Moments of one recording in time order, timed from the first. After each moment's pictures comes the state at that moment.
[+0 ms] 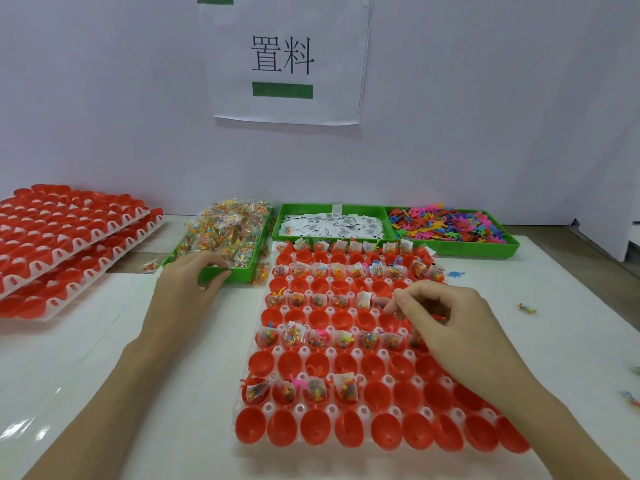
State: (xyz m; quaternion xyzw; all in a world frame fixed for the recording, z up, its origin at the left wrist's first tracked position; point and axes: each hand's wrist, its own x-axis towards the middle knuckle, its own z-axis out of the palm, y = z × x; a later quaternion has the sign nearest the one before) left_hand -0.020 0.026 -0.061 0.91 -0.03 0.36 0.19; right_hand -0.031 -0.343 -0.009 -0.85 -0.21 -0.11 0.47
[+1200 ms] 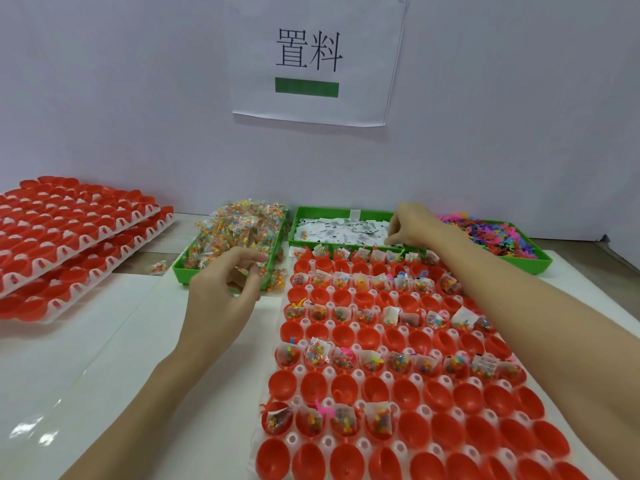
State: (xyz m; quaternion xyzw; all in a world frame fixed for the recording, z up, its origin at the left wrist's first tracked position) left_hand -0.024 -0.018 -0.050 0.83 0.01 0.37 0.41; right_hand 0.225 -0.274 0.001 -0.98 -0.20 -0.01 0.08
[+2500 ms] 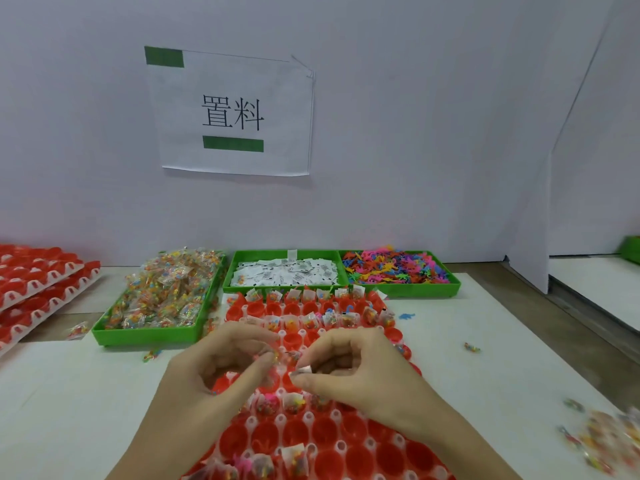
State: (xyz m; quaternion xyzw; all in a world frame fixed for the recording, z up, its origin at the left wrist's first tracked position) left_hand -0.073 -0.103 -0.014 0.76 -0.12 0.20 0.60; right_hand -0.019 -0.323 0.006 -0.77 -0.28 0.10 0.56
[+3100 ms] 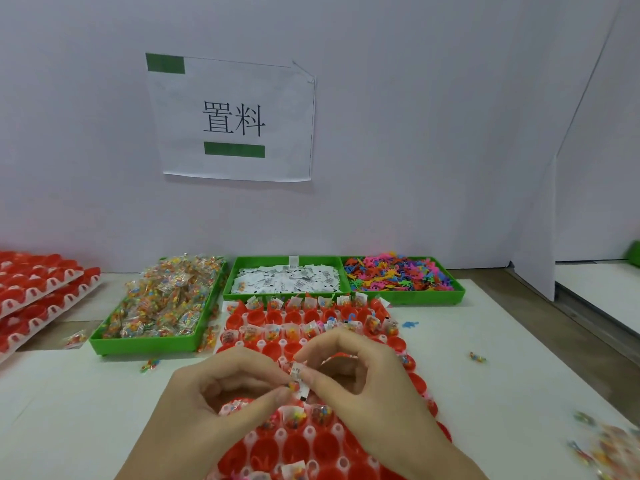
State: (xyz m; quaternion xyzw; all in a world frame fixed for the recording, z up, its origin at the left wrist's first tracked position) left_hand -0.075 -0.108 -0.005 0.77 -0.13 0.16 0.61; right_hand -0.033 -0.313 0.003 -0.76 -0.26 0.02 0.60
